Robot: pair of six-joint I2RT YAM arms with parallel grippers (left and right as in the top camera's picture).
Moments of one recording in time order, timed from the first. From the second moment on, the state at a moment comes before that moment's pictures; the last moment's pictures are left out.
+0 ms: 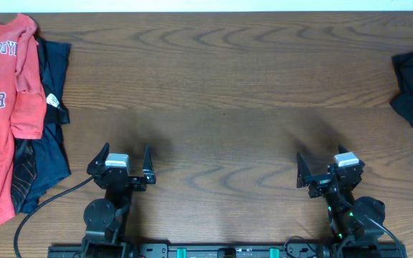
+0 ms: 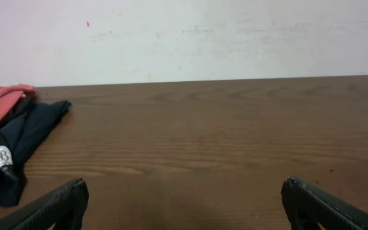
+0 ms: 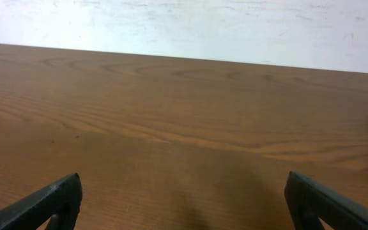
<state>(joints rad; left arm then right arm) -0.12 0.01 0.02 -0.12 -0.03 -0.02 0.06 0.01 0.09 -0.26 -0.14 0.00</state>
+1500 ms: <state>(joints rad) -0.12 0.11 0.05 -0.16 -0.07 -0.06 0.06 0.01 0.09 -0.26 -0.14 0.00</state>
